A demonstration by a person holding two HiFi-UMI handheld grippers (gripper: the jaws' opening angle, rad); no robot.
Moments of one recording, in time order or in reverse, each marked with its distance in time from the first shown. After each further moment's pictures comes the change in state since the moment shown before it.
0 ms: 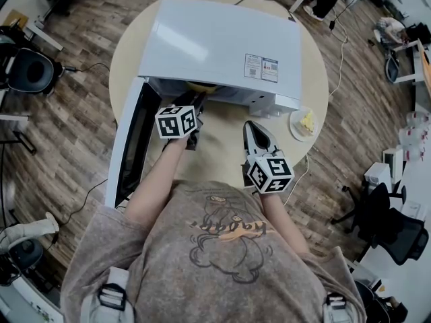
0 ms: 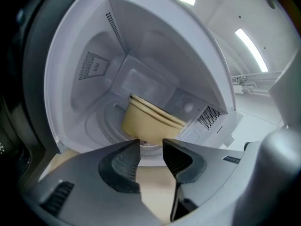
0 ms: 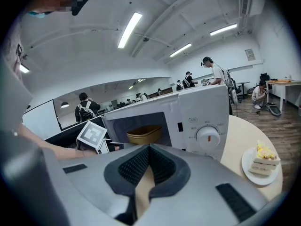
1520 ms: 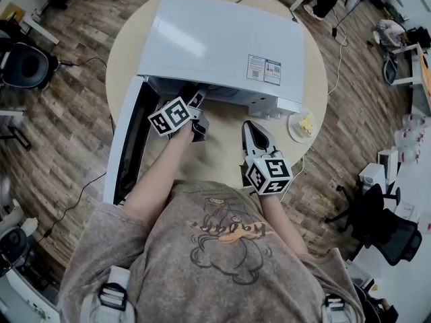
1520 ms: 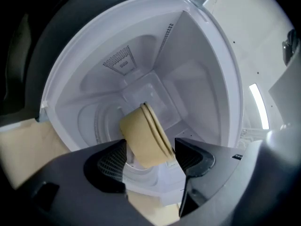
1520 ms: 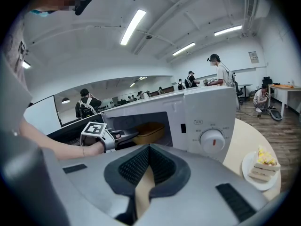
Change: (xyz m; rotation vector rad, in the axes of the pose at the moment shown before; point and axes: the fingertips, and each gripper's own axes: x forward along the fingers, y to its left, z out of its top) left arm 0.006 0.006 0.037 -0.446 -0.268 -0.131; right arm 0.007 0.003 0.002 -0.037 0.025 0.000
